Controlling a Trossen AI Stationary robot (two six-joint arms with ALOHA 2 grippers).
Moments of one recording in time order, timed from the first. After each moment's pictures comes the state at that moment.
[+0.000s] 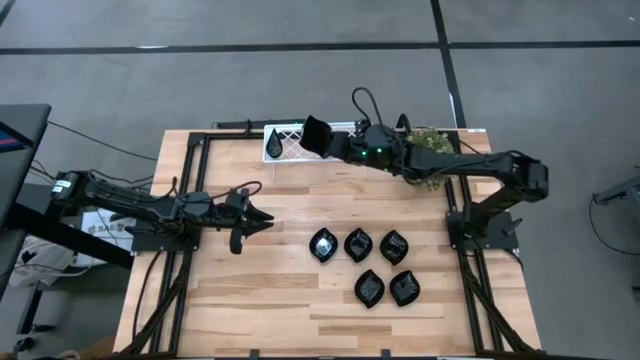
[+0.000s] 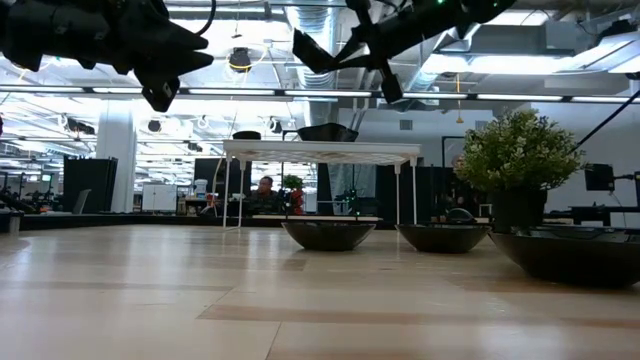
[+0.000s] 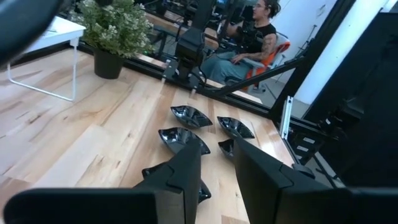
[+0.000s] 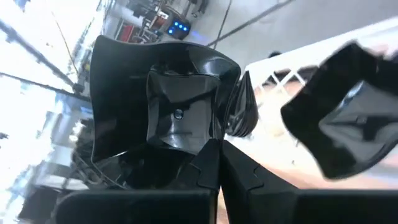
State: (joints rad) left arm -0.17 0.92 0.25 0.42 -0.12 -0.34; right arm -0.28 1.44 1.09 0.15 0.18 1.13
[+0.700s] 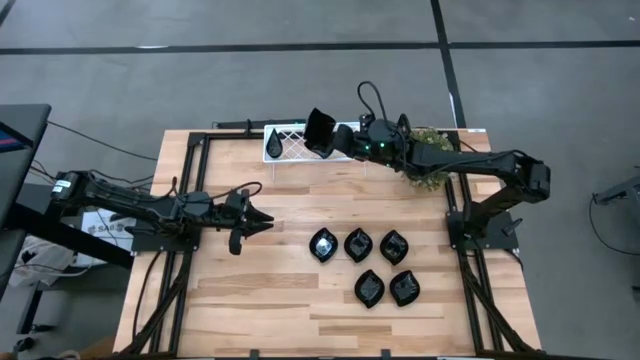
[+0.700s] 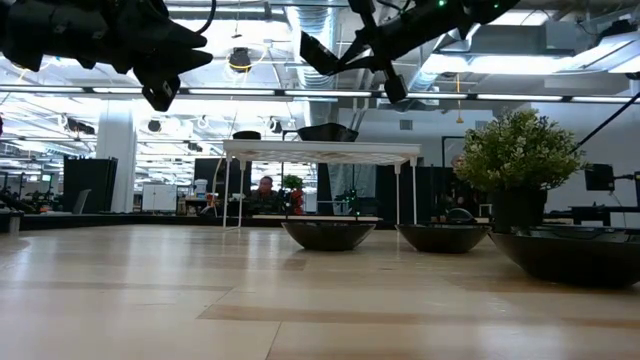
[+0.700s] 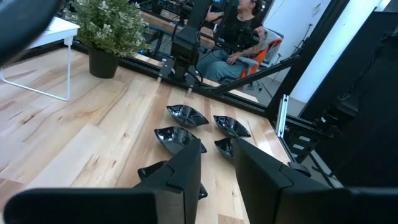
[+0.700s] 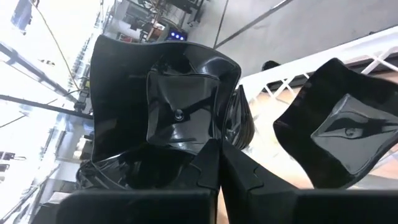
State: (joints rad) left arm -0.17 0.92 0.25 0.42 -0.10 -0.34; right arm -0.32 1.43 1.09 0.13 0.18 1.18
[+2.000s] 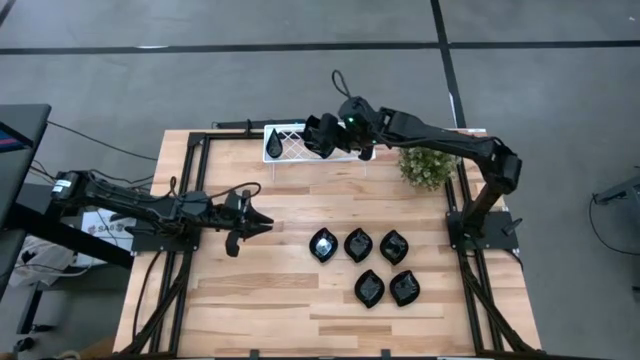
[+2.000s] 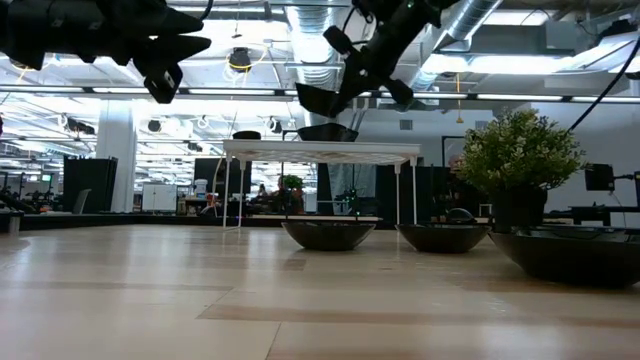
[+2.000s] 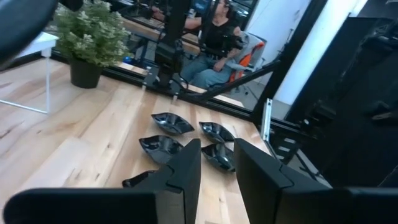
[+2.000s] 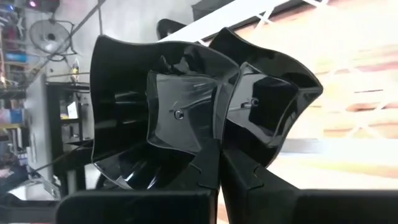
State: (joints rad) left arm -0.18 0.92 0.25 0.47 -0.06 -0.32; right arm -0.42 1.66 1.54 -0.59 0.02 1.34
